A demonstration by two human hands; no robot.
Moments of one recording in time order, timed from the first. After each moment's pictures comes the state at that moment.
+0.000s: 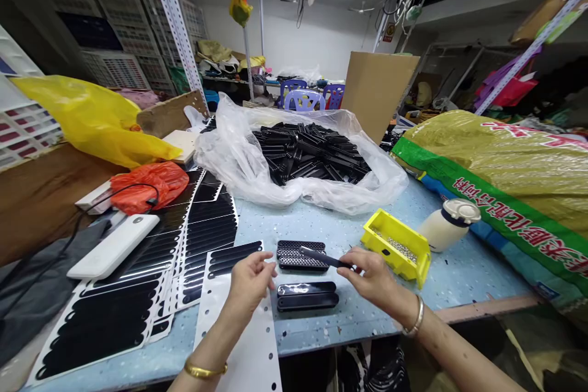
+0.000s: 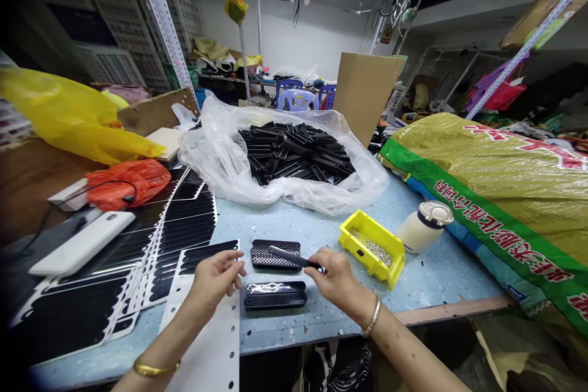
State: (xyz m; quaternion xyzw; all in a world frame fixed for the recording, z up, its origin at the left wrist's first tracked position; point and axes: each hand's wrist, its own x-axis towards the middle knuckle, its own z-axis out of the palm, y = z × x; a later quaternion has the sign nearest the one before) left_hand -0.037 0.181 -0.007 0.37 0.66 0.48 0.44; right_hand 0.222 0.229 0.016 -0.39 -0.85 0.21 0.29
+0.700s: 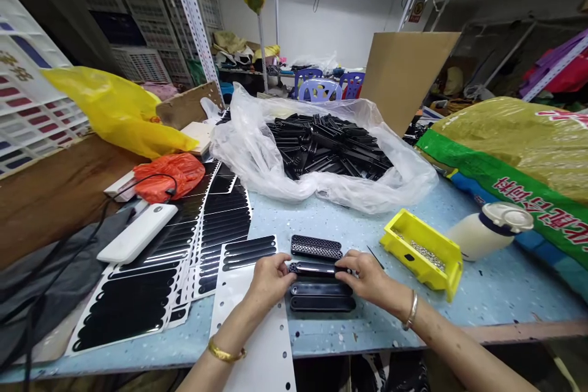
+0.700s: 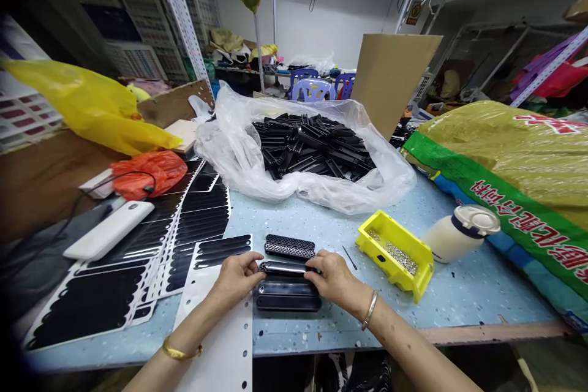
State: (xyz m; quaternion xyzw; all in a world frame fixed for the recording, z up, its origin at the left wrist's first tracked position) left_hand -0.041 0.190 -0.027 0.51 0.70 0.33 0.38; right_hand 0.195 0.249 -0.008 -0.42 -0.87 0.25 0.10
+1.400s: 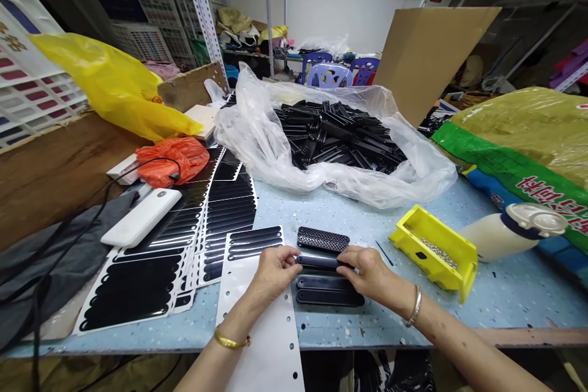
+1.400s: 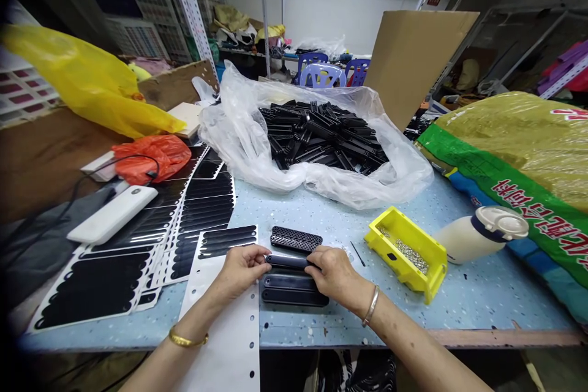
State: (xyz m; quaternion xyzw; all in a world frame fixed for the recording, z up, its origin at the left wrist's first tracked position) left_hand -0.043 0.192 -0.047 0.43 0.64 0.43 0.47; right_hand 0.180 0.251 -0.011 -0.36 -0.90 0.22 0.10
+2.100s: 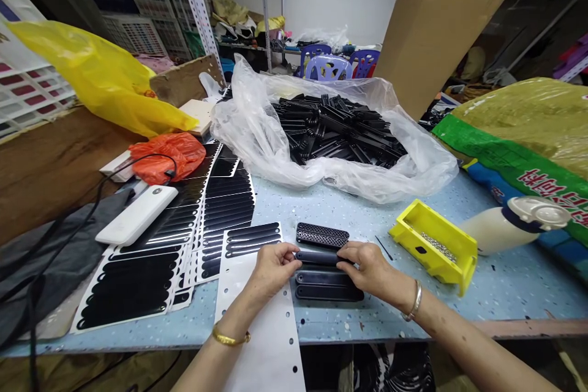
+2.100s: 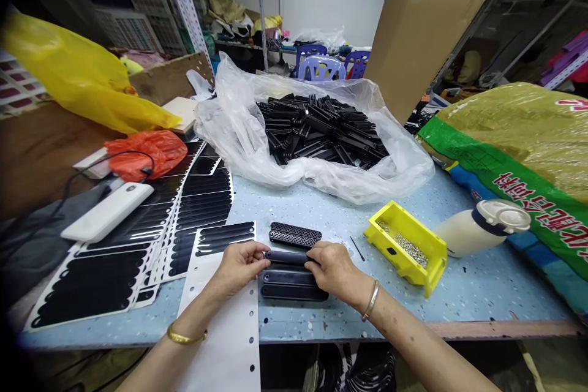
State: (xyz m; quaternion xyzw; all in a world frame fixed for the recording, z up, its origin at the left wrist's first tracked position) left_hand -0.044 0.189 -0.044 0.45 0.63 0.43 0.47; right_hand 0.181 0.250 -0.010 -0.36 -0.90 0.22 0.11
